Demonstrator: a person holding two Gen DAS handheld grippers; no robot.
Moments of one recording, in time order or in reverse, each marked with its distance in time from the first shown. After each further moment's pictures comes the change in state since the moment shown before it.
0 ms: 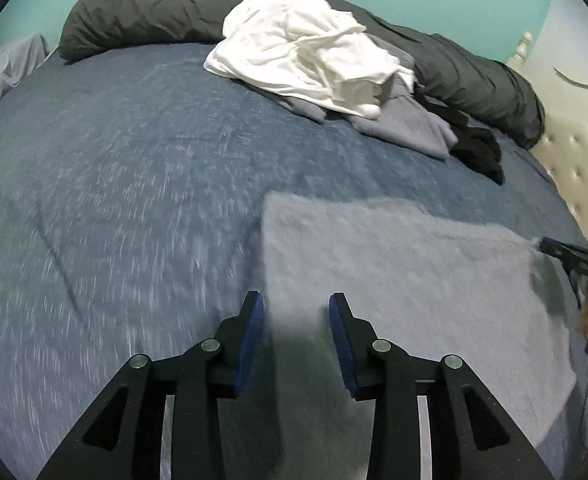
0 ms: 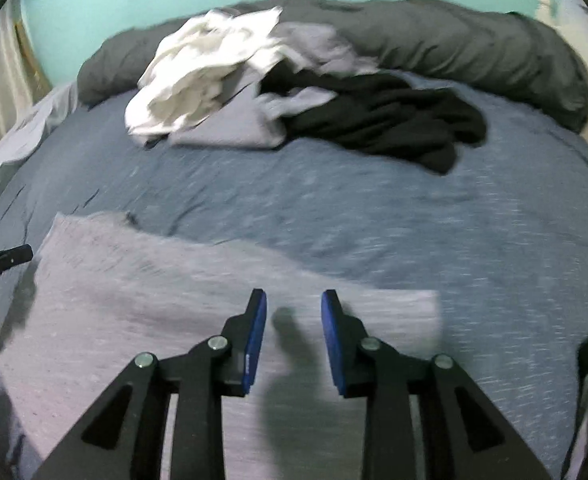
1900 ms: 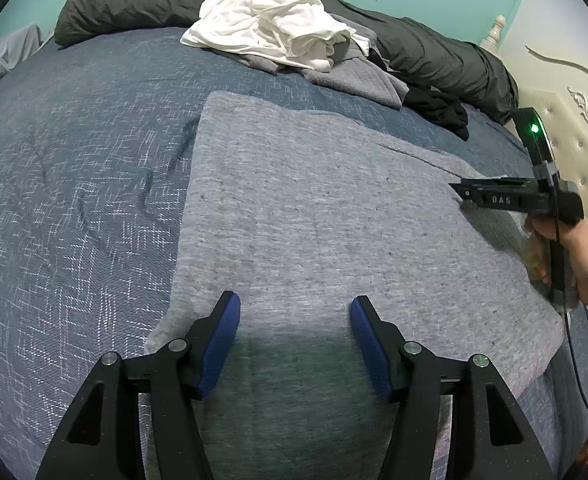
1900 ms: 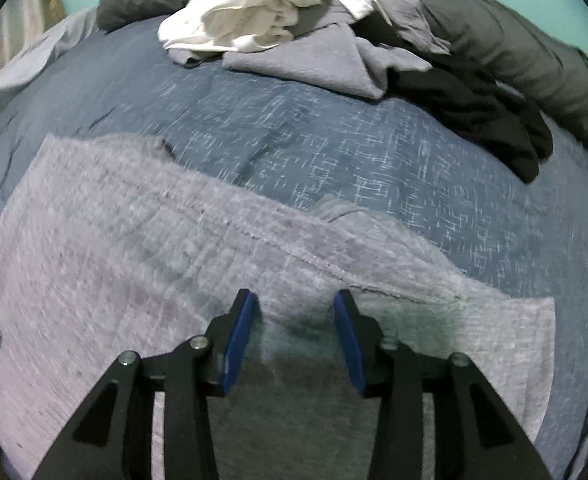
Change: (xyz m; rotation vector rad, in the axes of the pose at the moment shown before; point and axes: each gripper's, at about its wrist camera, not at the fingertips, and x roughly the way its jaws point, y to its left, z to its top) left arm -0.006 -0.041 -0.085 0.034 0.018 -0.026; right arm 0.070 0.076 -0.024 -0.183 0.115 -0.084
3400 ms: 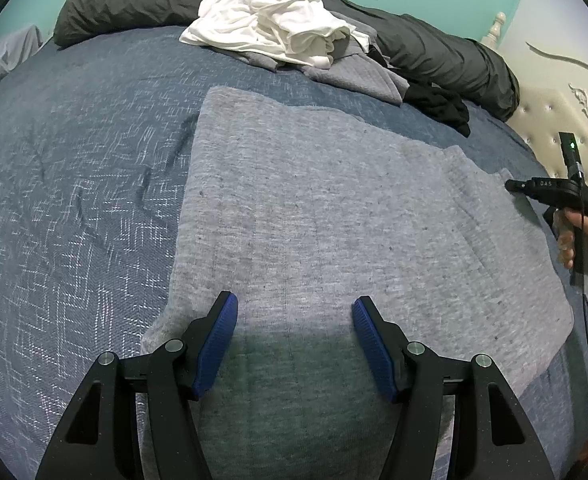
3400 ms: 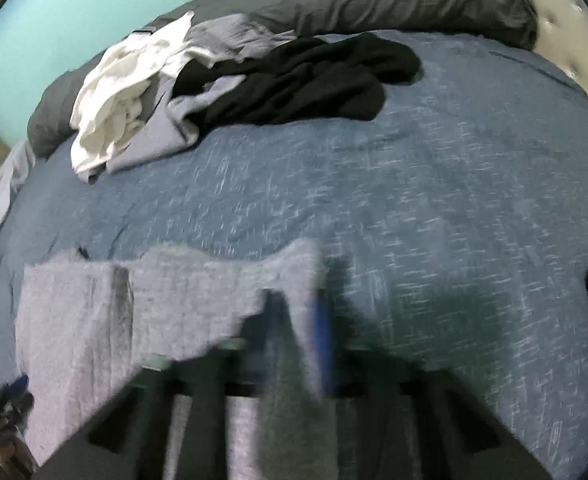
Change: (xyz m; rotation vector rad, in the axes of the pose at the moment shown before) left arm 0.004 -0.001 -0.002 0.014 0.005 0.009; right arm -0.048 -0.140 -0.042 0.425 -0.089 0.008
